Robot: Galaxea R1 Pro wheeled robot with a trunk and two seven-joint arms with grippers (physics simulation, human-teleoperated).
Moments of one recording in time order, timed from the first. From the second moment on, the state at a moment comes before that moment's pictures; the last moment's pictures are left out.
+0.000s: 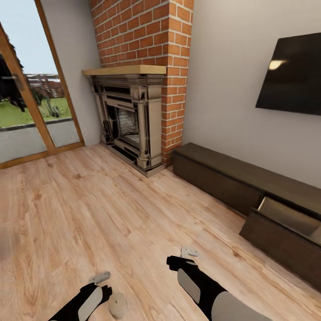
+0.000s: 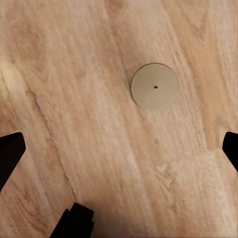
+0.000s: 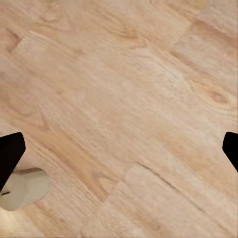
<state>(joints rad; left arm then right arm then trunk) -0.47 0.06 -0.34 -0.49 0.80 0.32 0.48 -0.62 0.15 0.62 -0.46 -0.79 0.14 -0.39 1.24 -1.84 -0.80</state>
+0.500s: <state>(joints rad) -0.47 0.06 -0.34 -0.49 0.80 0.32 0.48 -0.62 0.15 0.62 -0.46 -0.79 0.14 -0.39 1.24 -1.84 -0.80</state>
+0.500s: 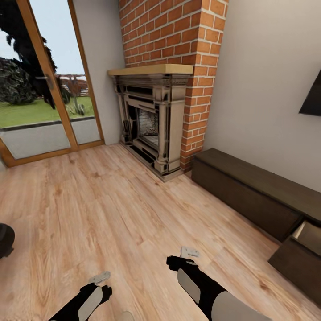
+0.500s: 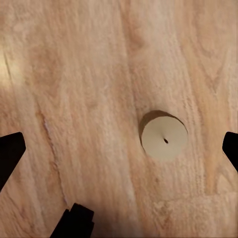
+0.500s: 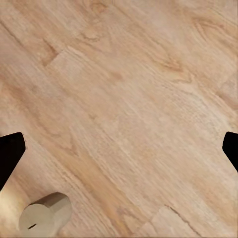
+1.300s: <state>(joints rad) -0.47 0.06 -0.35 -0.49 0.79 0.32 0.48 -0.62 0.15 0.62 -0.46 -0.79 0.14 -0.39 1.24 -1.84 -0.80</state>
